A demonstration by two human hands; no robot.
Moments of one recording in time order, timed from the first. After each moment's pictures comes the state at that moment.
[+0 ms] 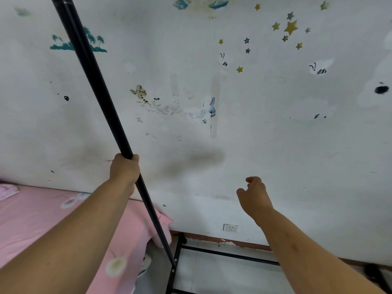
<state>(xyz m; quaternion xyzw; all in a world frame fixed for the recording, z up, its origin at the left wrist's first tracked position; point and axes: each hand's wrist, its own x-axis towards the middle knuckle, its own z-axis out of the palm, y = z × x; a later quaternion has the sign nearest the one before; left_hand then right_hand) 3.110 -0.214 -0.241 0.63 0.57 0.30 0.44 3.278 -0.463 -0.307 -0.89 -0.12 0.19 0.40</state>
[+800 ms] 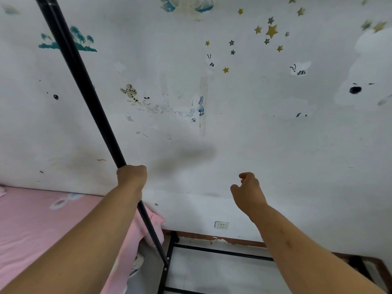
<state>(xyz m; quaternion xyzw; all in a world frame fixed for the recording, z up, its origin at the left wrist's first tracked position) 3.125 -0.254 -0.260 0.59 0.59 0.24 0.50 3.277 -0.485 -0.297 -0.89 -0.14 0.17 0.40</state>
